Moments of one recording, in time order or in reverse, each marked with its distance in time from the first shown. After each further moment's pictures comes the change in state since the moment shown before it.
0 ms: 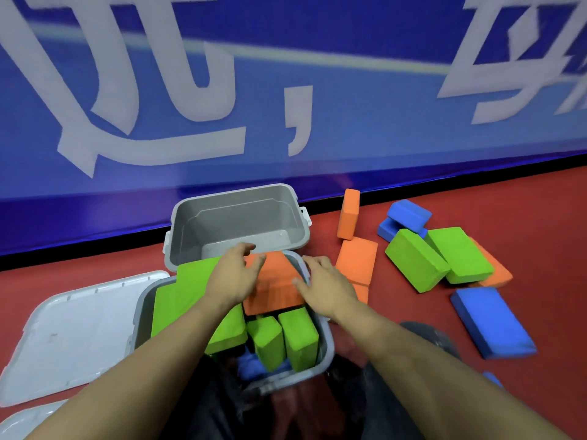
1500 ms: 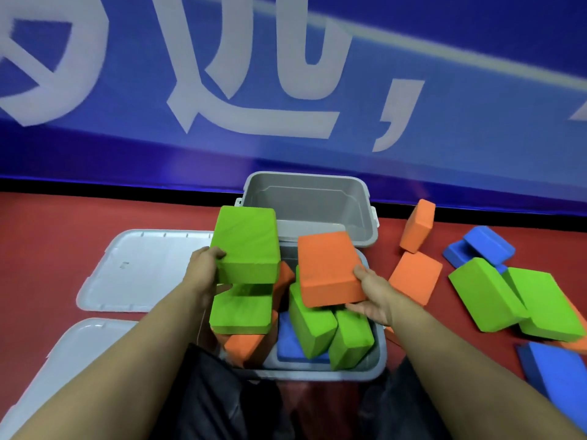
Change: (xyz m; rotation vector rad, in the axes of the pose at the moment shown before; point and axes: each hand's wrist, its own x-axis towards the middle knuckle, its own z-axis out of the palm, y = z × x) left_hand -0.036 -0.166 -0.091 -0.944 0.251 -0.687; right_hand 0.039 -0.040 0.050 1.154 -0.312 0.553
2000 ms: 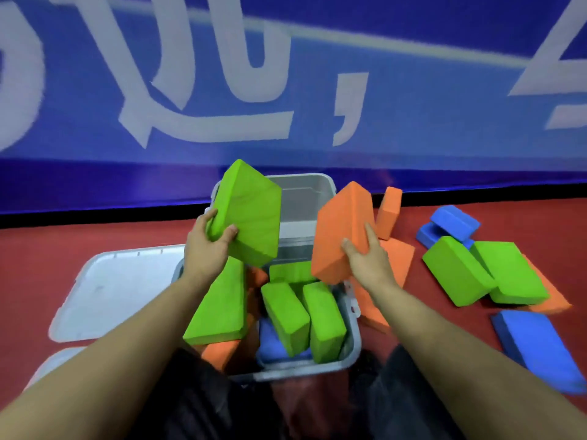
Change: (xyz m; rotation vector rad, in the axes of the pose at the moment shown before) left_hand -0.035 0.027 0.085 0.384 0.025 0.593; right_hand -0.024 -0.022 -0.057 -0.431 0.352 -0.528
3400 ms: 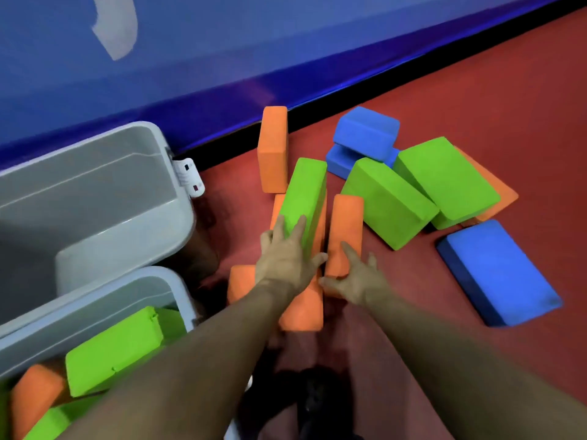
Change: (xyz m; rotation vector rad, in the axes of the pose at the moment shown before) left_hand -0.001 -0.075 0.519 0.805 -0.819 0.324; right_hand 0.211 0.318 -0.096 -0.496 -0.179 0.529
